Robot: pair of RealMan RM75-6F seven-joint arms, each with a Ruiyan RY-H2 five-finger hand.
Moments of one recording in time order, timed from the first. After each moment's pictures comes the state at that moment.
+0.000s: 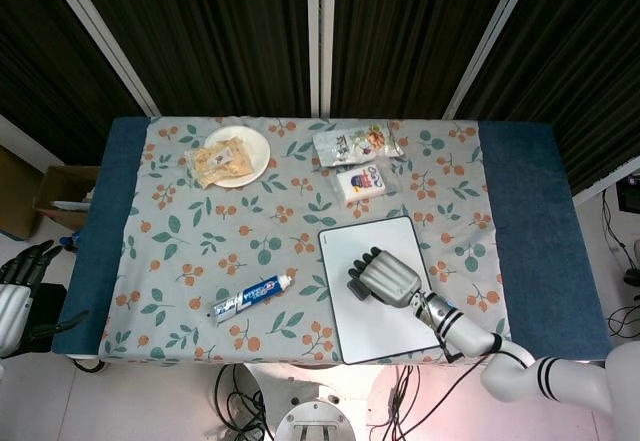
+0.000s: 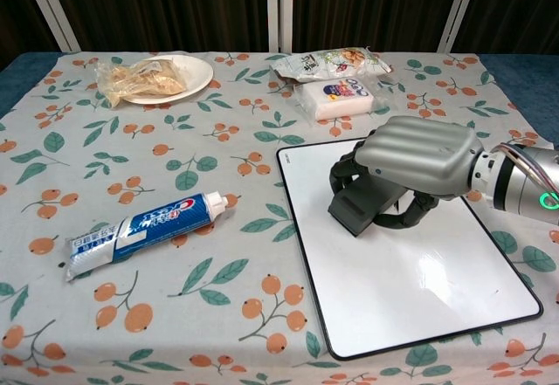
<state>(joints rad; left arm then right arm) -0.05 -1.17 0.02 -1.29 1.59 1.57 -0.26 0.71 -1.55 0.03 -1.38 -1.57 0.84 -0.32</state>
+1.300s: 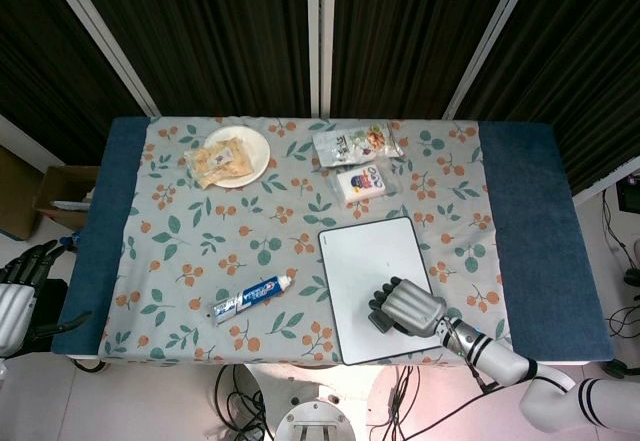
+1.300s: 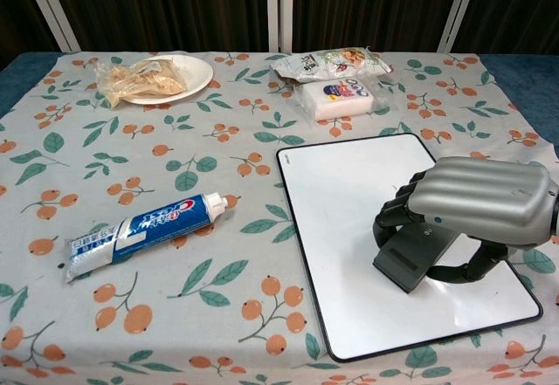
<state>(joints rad) -0.05 -1.16 0.02 -1.33 1.60 1.57 -0.22 0.68 -1.39 -0.13 -1.55 -1.68 0.88 -0.22</state>
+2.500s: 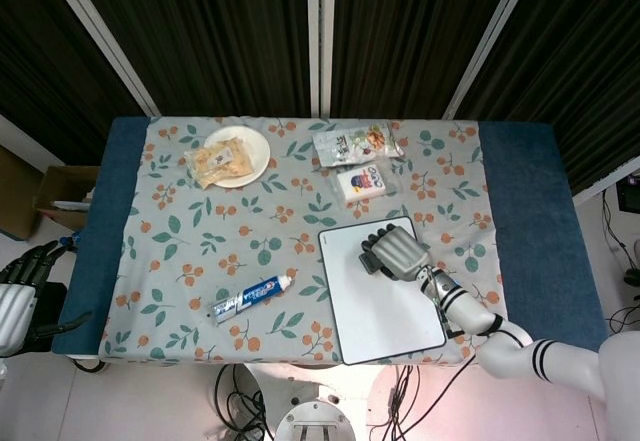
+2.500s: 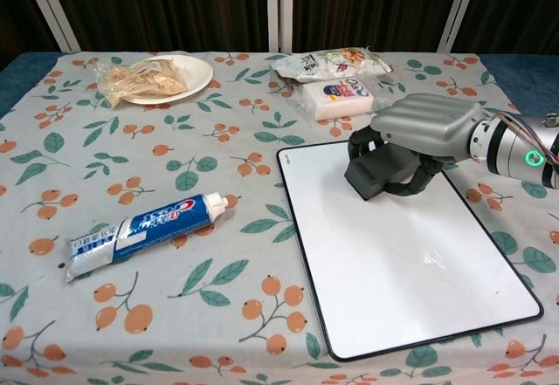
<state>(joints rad) -0.05 -1.16 0.02 -1.32 1.60 1.56 -0.22 0.77 -1.54 0.05 -1.31 -1.44 0.77 -0.24</state>
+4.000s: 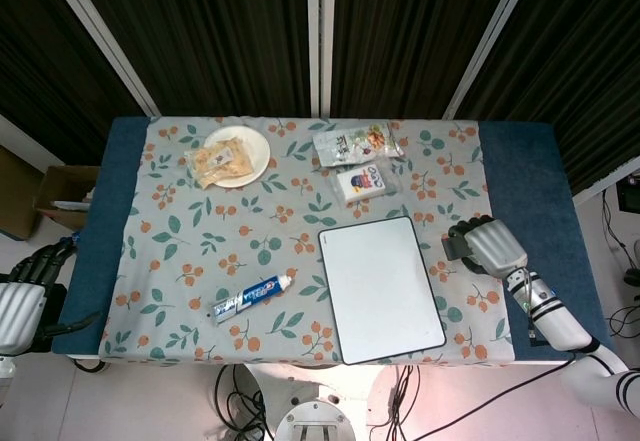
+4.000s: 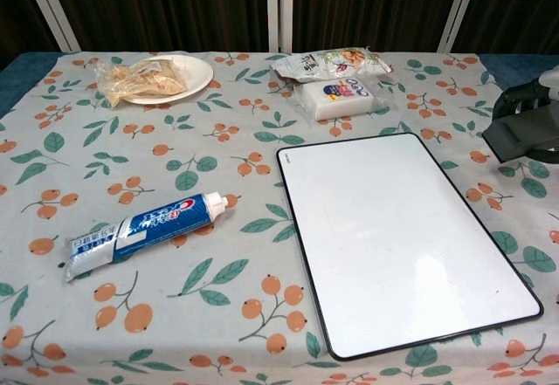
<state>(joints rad) -0.06 -1.16 0.02 -1.35 1.62 1.55 -0.19 0.56 -1.36 -0.03 -1.15 -1.53 1.07 0.08</state>
